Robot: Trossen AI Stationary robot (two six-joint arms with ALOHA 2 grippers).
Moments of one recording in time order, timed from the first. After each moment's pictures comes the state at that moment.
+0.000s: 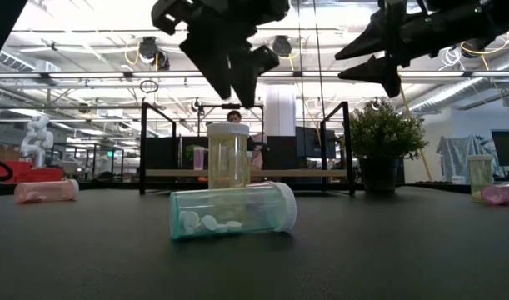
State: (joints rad) left arm -0.06 1.97 1.73 -1.05 0.18 0.50; right arm -0.15 0.83 0.44 0.12 0.10 0.53
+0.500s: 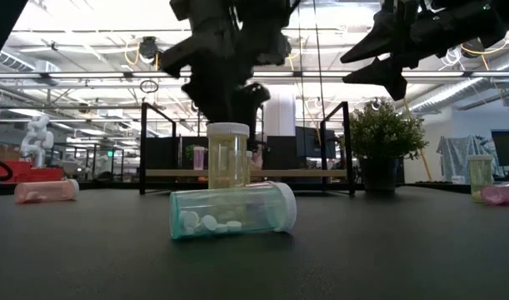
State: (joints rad) left arm -0.04 1.96 1.54 -0.84 0.13 0.36; right arm -0.08 0.83 0.44 0.07 0.10 0.55
